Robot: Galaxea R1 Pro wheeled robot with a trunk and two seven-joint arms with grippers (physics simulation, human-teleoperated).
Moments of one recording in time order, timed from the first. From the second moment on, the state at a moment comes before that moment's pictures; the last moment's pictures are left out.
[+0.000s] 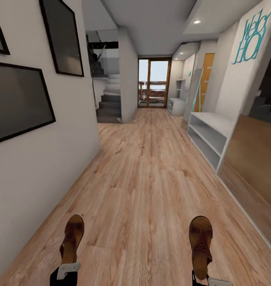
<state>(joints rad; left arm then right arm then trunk) -0.24 0.05 0.19 -0.44 -0.07 -0.39 -0.08 -0.03 0.01 -0.12 -0.71 0.11 -0.45 -0.19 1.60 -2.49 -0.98</state>
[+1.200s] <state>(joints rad) -0.24 0.05 0.19 -0.44 -0.07 -0.39 -0.08 -0.03 0.01 -0.12 -0.71 0.12 -0.45 -0.18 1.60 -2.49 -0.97</state>
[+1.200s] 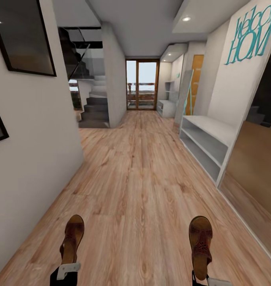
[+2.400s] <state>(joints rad) -0.24 0.05 0.19 -0.43 -0.07 -0.39 -0.08 -0.03 0.01 -0.12 -0.71 0.12 -0.45 -0.19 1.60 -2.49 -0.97</state>
